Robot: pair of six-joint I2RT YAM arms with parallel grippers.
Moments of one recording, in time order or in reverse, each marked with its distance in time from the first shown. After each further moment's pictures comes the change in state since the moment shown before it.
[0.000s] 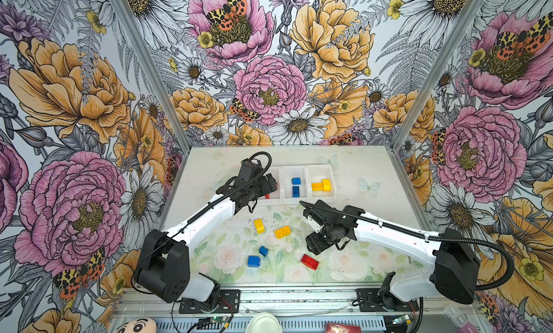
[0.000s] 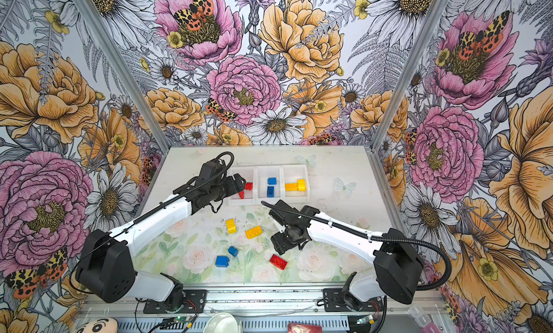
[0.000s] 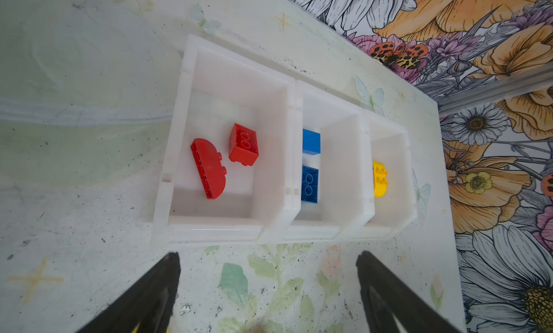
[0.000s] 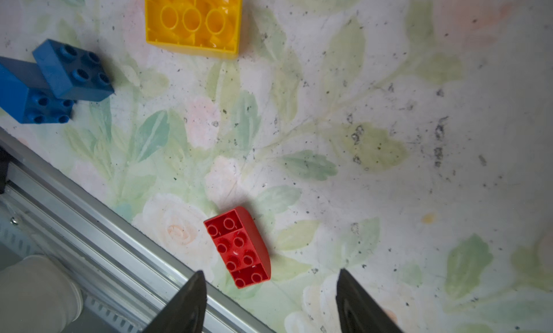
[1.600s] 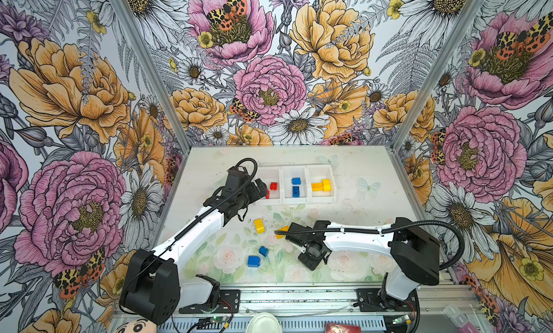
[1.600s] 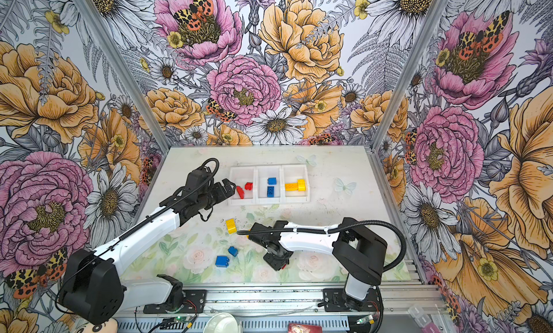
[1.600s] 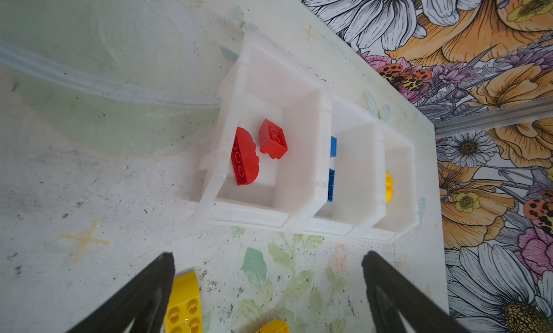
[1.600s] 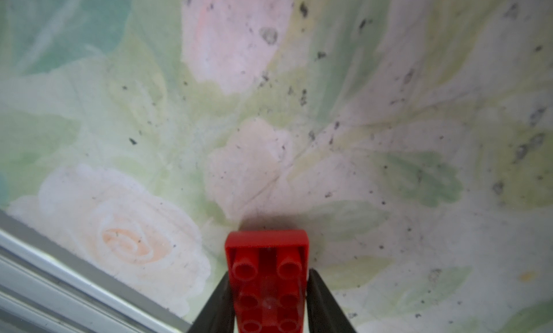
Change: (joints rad) left arm 0.072 -0.139 -0.156 0.032 0.027 -0.049; right arm 0.189 0.270 0.039 0.000 0.109 -0.084
